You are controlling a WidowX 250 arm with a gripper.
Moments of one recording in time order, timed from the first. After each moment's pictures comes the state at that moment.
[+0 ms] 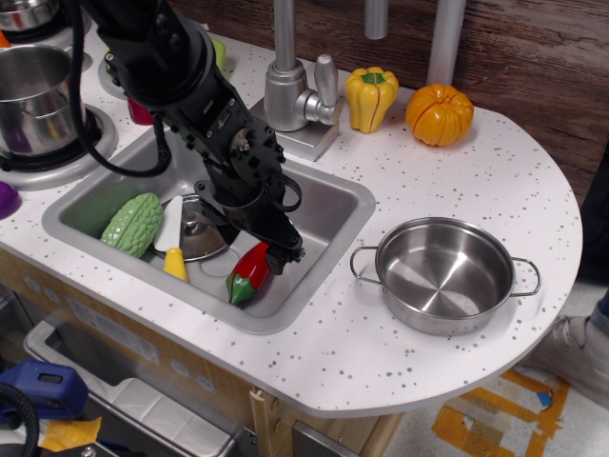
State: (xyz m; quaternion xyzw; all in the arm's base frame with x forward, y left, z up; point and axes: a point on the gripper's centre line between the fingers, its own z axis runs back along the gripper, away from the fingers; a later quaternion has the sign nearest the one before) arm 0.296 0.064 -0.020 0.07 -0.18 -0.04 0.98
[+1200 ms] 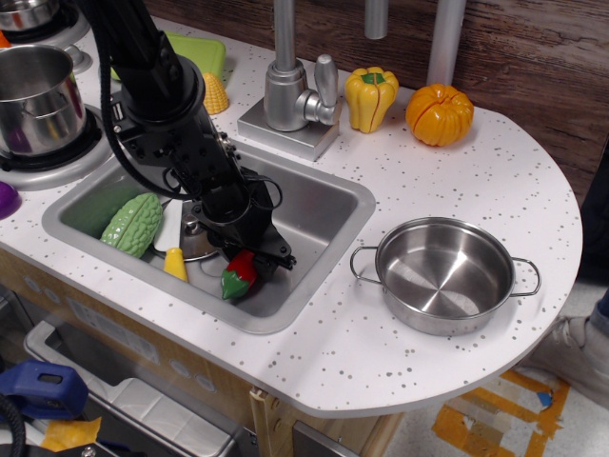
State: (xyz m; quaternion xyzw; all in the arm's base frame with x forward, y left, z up) arm 0.306 0.081 -0.066 0.03 -0.16 -0.01 0.99
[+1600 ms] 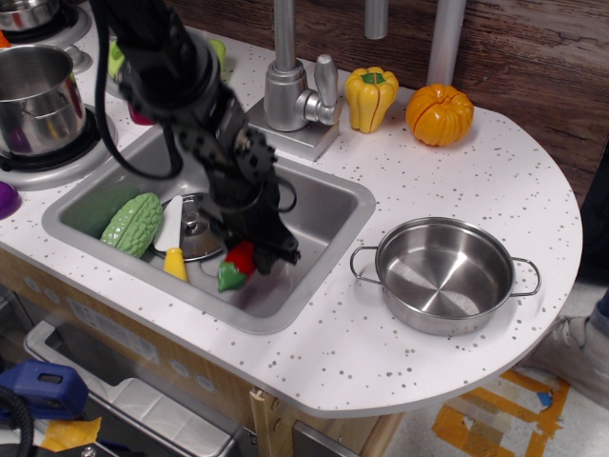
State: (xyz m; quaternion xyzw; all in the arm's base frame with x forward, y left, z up) arm 0.302 0.071 -0.024 0.07 -0.14 -0.02 0.99
